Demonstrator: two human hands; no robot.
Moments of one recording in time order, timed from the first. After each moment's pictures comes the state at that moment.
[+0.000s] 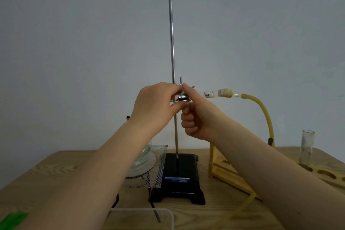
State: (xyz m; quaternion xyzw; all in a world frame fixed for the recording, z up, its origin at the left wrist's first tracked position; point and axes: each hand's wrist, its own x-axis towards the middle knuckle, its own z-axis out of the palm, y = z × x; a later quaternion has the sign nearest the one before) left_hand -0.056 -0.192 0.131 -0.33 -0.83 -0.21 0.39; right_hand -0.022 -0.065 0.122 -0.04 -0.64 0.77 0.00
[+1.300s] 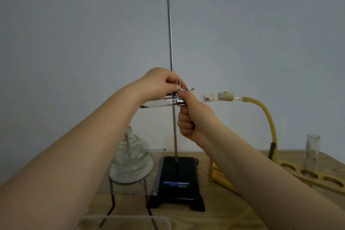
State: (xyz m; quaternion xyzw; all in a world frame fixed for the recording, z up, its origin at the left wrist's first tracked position) left_hand -0.085 -0.181 0.188 -0.36 -0.87 -0.30 0.14; right_hand -0.034 -0.075 0.121 -0.03 -0.59 0.80 0.07
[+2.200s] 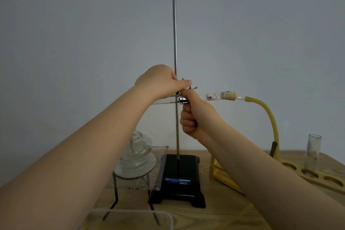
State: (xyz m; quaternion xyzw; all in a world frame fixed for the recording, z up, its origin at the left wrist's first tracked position) left_hand -0.086 -0.177 0.186 -0.22 -0.92 -0.23 0.23; right_hand -0.027 -0.079 0.123 -0.03 -0.60 0.79 0.08
